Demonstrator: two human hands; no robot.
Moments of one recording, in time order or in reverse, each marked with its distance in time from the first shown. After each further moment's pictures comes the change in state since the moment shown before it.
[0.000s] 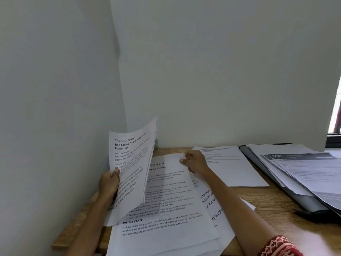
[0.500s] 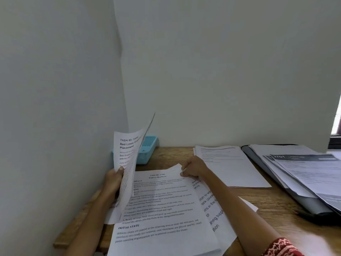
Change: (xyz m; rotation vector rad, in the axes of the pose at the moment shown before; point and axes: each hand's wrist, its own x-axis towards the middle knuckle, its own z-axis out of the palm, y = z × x) left_hand -0.006 0.011 0.001 -0.109 -0.127 -0.103; right_hand -0.002 -0.006 0.004 -0.359 -0.218 0.234
